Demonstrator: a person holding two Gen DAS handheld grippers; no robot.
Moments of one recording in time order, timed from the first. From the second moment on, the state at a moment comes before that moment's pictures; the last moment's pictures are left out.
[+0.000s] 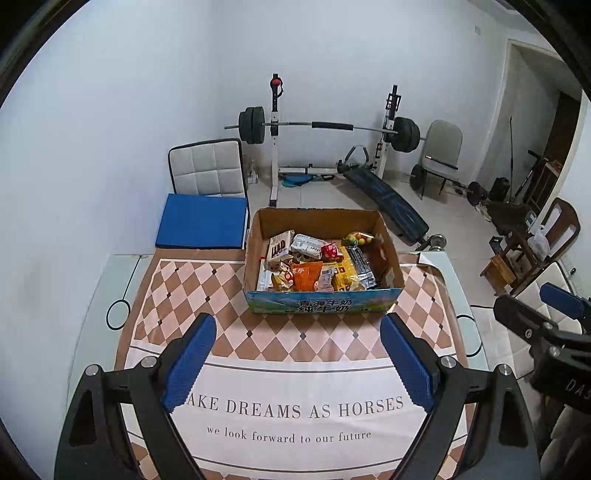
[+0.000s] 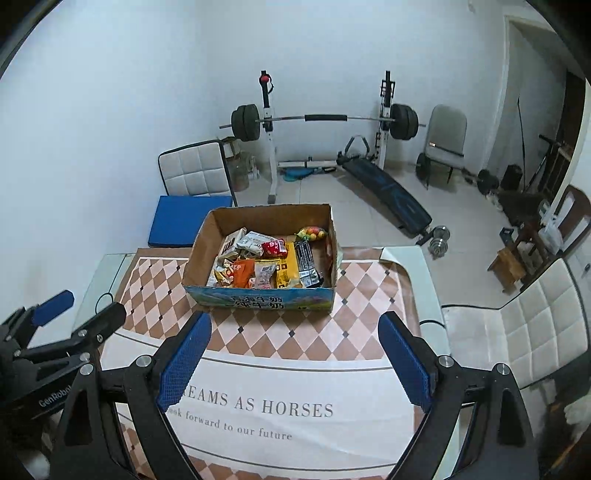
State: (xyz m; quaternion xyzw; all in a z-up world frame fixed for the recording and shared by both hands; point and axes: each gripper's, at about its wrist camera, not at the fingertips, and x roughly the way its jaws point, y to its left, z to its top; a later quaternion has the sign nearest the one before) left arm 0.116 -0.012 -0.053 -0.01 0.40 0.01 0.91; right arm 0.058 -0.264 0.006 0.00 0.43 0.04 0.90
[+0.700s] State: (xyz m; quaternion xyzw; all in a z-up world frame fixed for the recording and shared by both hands) left arm 0.126 -0.019 -0.048 -0.01 0.37 0.02 0.93; right arm 0.054 -0.273 0.016 0.00 0.41 0.02 0.91
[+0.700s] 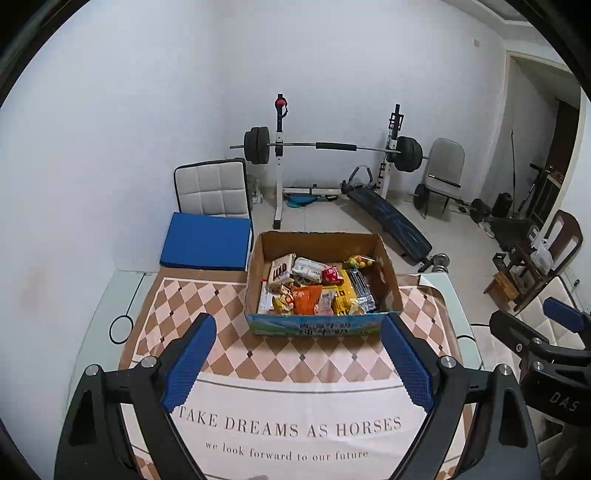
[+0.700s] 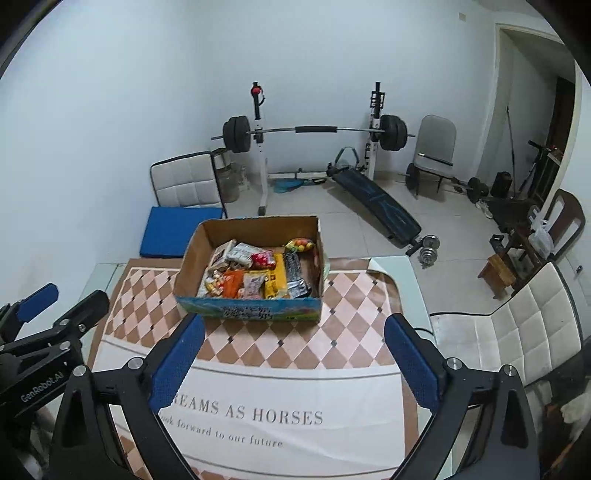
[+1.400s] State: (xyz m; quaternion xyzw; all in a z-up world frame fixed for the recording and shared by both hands) left arm 0.166 -0.016 -0.065 -0.01 0.38 0.03 0.92; right arm 0.105 -0.281 -0.010 0.00 0.42 -0.01 0.91
